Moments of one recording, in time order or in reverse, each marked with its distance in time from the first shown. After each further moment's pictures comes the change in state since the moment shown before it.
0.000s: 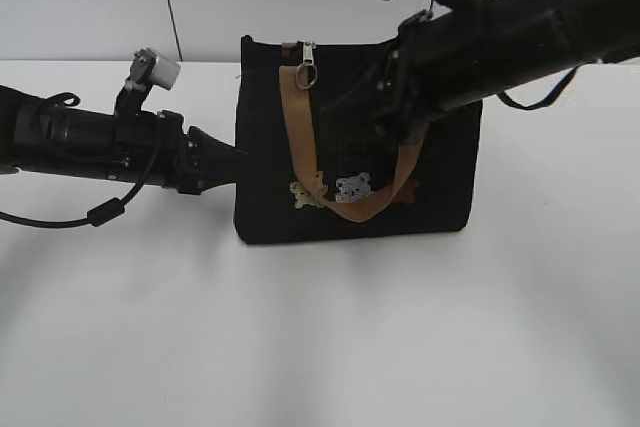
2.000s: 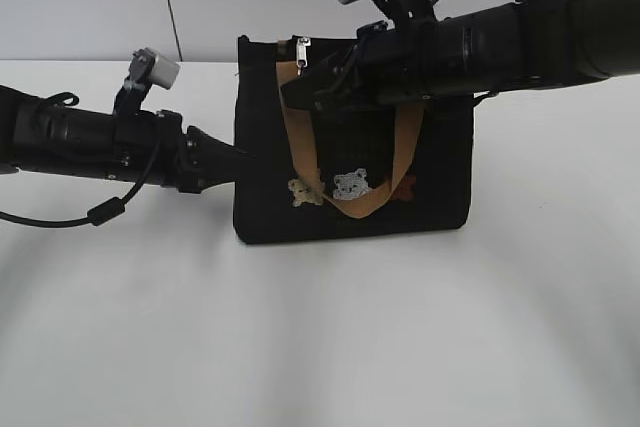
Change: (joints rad) left arm 0.000 0.000 0.000 -0.006 -0.010 0.000; right arm 0.029 0.260 -0.093 0.539 -0.142 -0.399
